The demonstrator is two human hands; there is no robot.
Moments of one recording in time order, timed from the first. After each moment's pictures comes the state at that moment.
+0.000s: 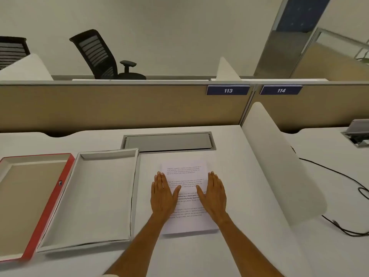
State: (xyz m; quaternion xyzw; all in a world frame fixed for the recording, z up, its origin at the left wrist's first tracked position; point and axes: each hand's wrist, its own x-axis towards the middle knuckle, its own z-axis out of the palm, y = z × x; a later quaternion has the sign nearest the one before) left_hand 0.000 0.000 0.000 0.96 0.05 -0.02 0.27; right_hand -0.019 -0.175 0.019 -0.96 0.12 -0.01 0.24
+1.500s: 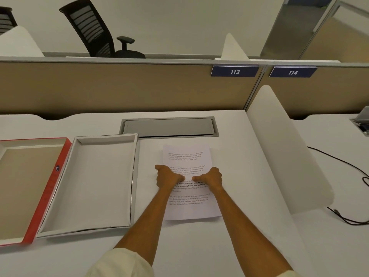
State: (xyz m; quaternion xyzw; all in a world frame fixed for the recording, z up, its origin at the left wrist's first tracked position) left_hand 0.038 -0.015 0.032 0.85 0.27 -0.18 0.41; right_hand 0.028 -0.175 0.030 -0.83 0.30 0.16 0.44
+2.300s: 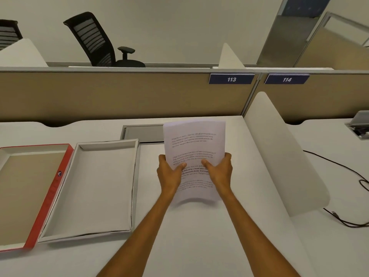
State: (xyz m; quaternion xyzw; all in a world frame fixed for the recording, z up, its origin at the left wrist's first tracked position) left_hand 0.010 -0.025 0.105 0.78 0.17 0.05 0.60; right_hand 0.016 -0.182 0.093 -0.80 0.24 -0.10 0.55
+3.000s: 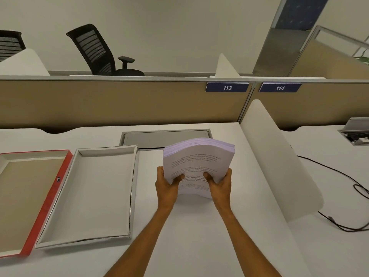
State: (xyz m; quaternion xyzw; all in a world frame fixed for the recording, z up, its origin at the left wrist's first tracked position) left_hand -0.018 -0.021 0.092 0.71 0.09 0.10 0.69; right_hand -0.025 -0.184 0.080 -0.69 0.16 -0.17 0.68
